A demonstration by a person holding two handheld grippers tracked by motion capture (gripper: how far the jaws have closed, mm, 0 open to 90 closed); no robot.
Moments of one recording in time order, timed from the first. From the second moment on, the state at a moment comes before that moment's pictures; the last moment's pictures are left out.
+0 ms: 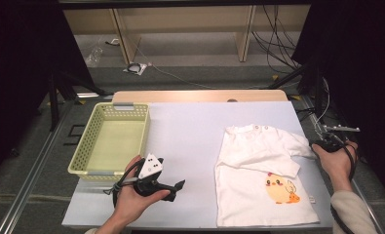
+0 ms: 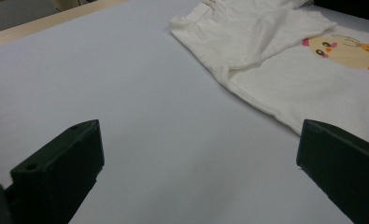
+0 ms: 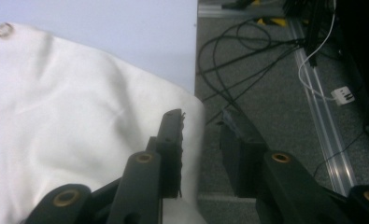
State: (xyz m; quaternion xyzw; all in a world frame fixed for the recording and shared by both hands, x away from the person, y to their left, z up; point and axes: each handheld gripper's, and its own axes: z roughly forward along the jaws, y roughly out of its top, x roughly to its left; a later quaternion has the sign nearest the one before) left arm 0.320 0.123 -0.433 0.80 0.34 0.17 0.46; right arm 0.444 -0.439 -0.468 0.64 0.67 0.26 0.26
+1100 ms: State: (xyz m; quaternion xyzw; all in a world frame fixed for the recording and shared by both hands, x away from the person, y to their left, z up) left arm 0.319 0.121 -0.434 0.80 0.33 0.17 0.46; right arm 0.473 -0.434 -0.467 0.65 0.67 0.23 0.27
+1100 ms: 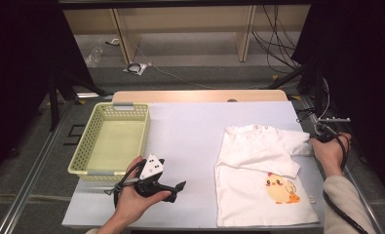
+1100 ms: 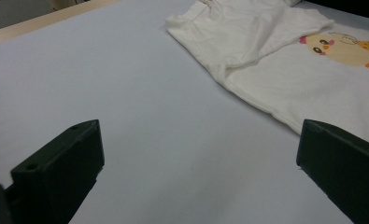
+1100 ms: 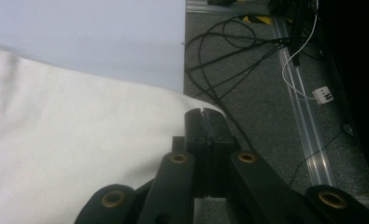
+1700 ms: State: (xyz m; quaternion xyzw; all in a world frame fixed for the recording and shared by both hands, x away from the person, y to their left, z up) left arm 0.320 0.120 -0.435 0.80 0.33 0.18 0.46; right arm 0.396 -0.412 -0.449 0.59 0.70 0.31 0.27
